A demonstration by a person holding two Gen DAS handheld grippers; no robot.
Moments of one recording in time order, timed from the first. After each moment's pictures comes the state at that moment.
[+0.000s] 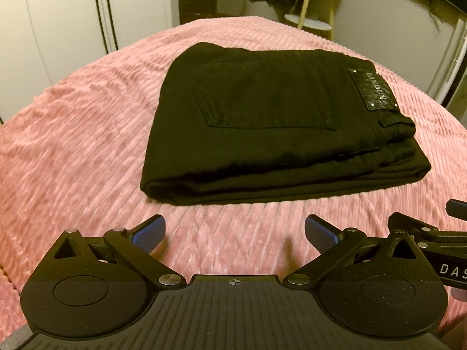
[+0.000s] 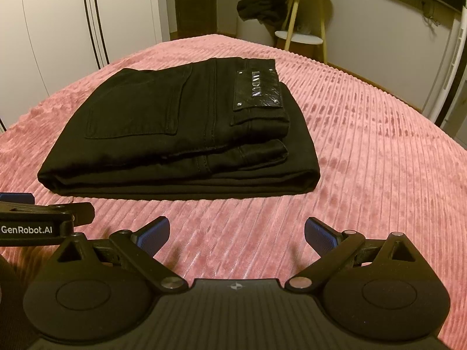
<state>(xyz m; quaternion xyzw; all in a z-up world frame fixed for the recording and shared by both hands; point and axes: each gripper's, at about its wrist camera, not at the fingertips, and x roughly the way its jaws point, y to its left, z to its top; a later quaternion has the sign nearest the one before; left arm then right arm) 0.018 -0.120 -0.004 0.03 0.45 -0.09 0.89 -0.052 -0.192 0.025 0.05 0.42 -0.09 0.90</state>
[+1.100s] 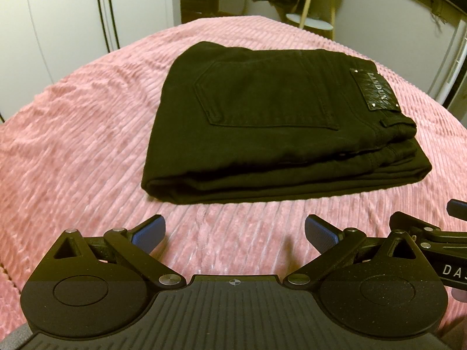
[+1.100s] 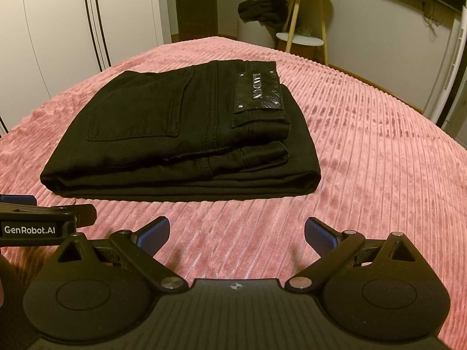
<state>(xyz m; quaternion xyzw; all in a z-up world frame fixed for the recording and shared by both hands) 0.017 -0.120 -0.004 0.03 0.45 -0.09 0.89 -0.053 -0.193 0.025 0.05 0.41 -0.09 0.91</state>
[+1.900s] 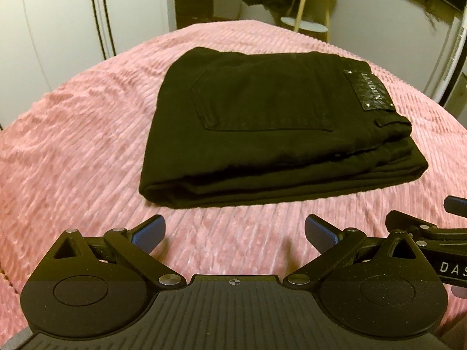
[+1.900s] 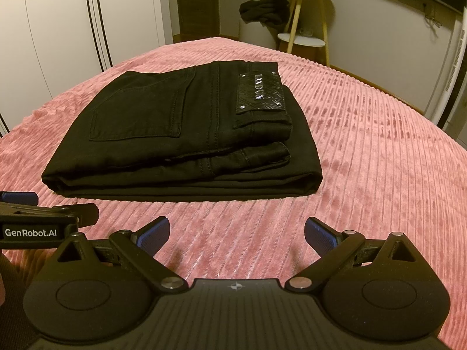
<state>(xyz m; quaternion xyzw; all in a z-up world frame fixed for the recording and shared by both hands) 0.015 -0.121 -0.002 0.04 0.44 -0.10 0.89 -0.052 -0.191 0.027 0.05 0.41 -0.09 0.91</state>
